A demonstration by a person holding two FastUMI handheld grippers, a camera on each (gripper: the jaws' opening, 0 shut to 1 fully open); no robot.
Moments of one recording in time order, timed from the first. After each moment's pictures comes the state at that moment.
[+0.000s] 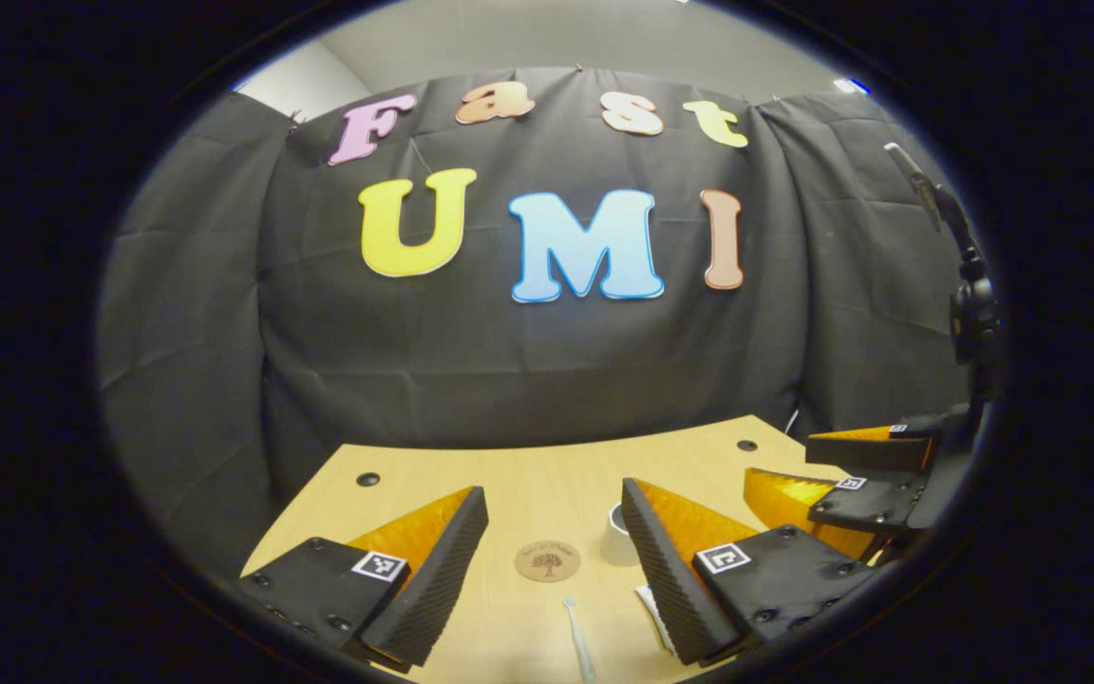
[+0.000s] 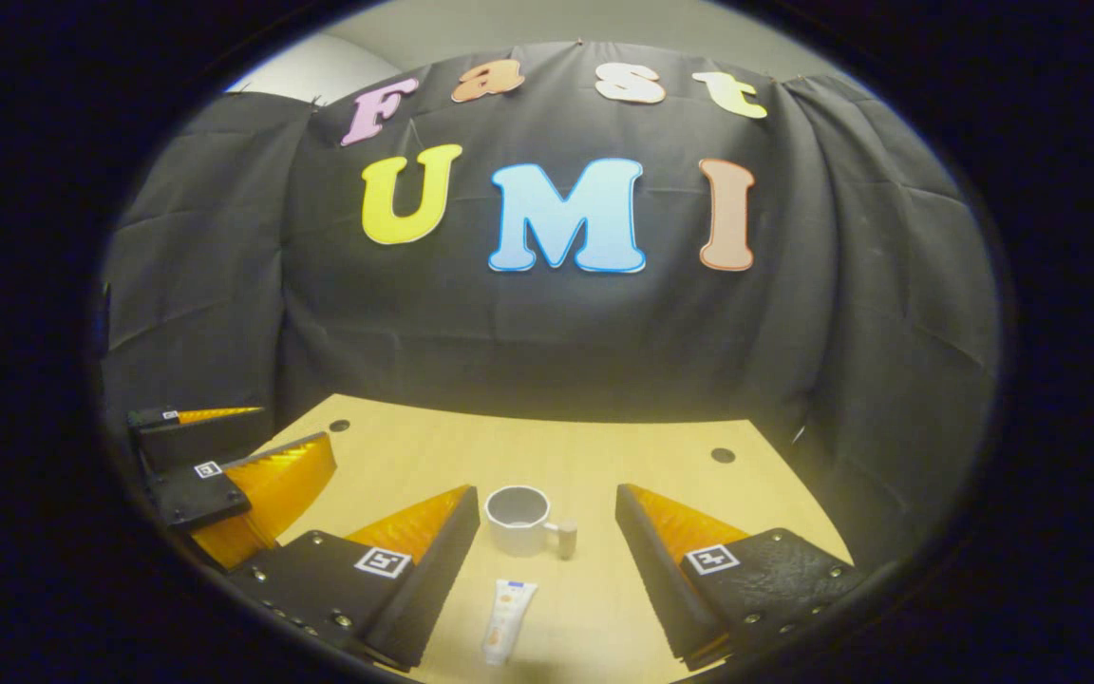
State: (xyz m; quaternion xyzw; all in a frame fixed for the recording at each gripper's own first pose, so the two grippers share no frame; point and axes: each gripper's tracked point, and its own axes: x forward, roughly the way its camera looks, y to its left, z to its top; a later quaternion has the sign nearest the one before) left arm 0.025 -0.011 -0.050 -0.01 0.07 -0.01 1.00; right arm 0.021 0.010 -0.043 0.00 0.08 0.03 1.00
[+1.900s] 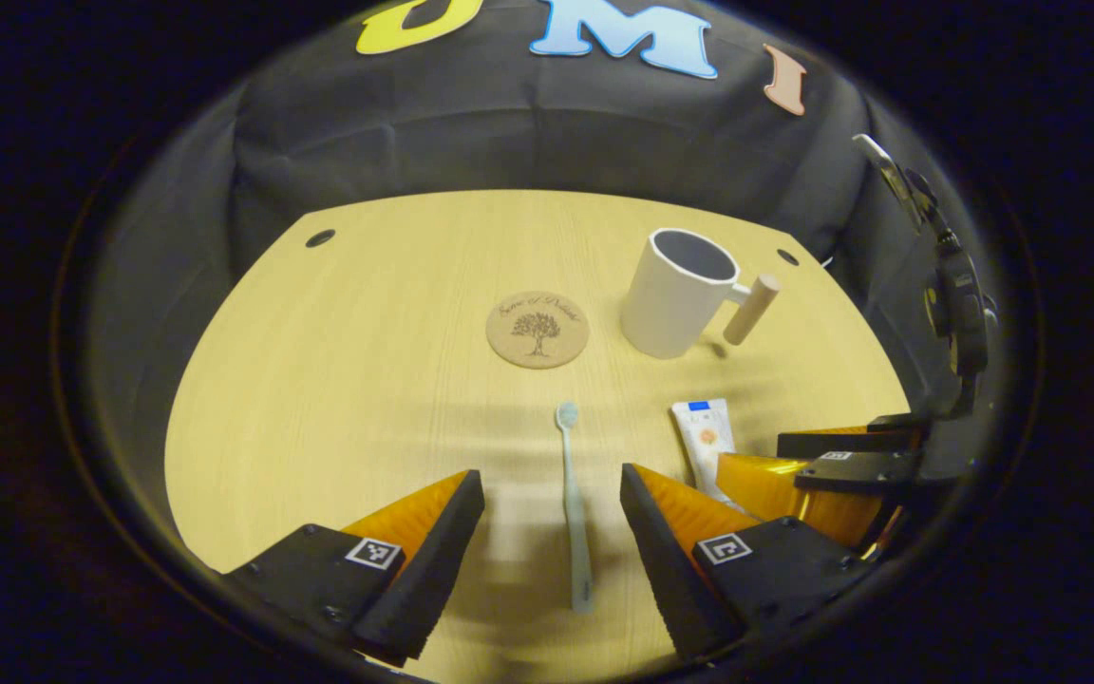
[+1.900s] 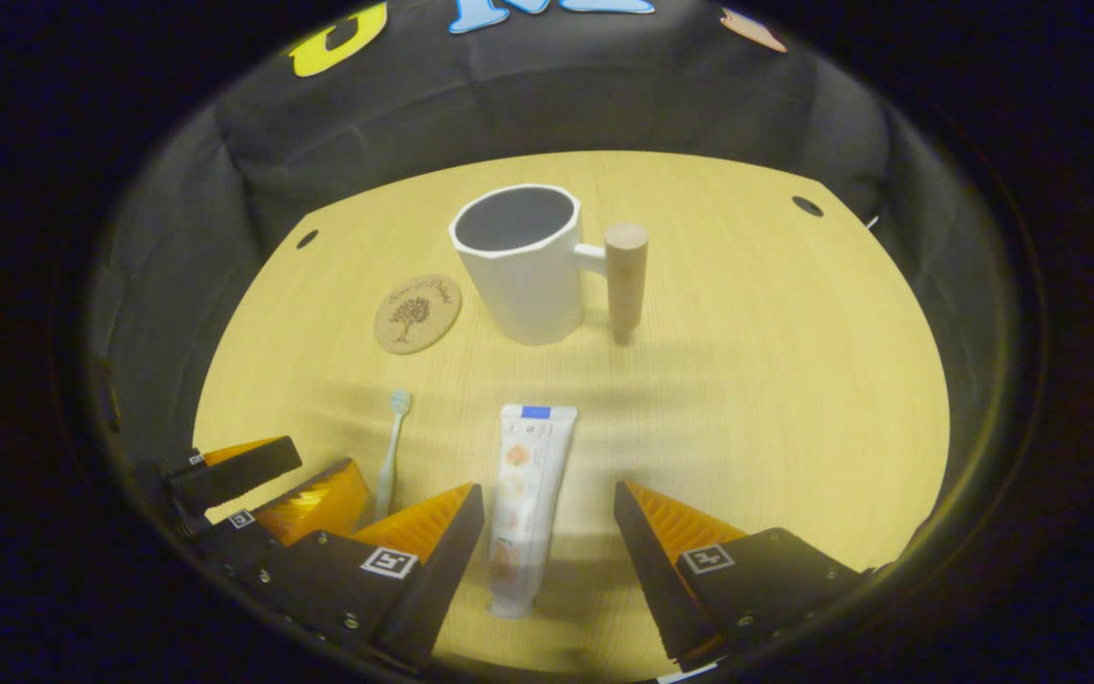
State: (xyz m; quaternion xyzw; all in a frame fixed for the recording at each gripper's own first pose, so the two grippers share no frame) left arm 0.021 -0.014 -0.317 -0.07 0.41 0.00 0.91; right arm 0.045 0.044 -0.276 0.07 0.44 0.06 0.89
